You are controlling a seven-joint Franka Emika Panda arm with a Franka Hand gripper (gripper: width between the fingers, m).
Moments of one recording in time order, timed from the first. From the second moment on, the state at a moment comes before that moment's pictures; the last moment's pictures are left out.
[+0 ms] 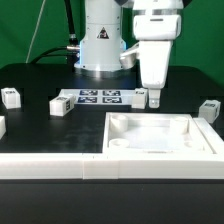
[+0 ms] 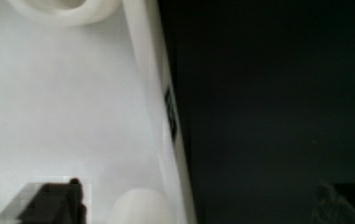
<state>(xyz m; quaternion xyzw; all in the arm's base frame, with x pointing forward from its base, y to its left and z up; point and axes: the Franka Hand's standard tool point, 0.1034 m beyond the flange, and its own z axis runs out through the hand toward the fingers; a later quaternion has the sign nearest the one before) 0.487 0.087 0.062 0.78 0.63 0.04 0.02</state>
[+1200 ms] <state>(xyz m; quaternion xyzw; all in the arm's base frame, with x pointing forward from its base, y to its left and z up) 0.477 0.127 0.052 1.00 0.06 0.04 -0.05</state>
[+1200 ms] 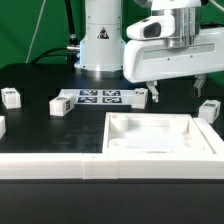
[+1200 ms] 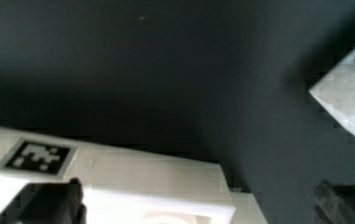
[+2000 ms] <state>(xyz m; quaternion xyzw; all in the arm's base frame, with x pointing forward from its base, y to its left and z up) 0.450 0.195 0.048 0.91 -0.41 -0.01 -0.09</state>
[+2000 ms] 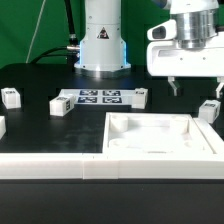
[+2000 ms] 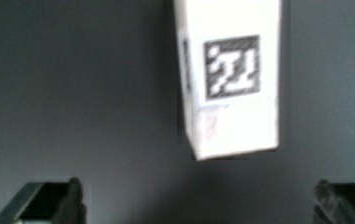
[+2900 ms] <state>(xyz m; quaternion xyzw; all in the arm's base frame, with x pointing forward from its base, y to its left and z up) 0.455 0.184 0.043 0.94 -0.30 -0.12 -0.11</state>
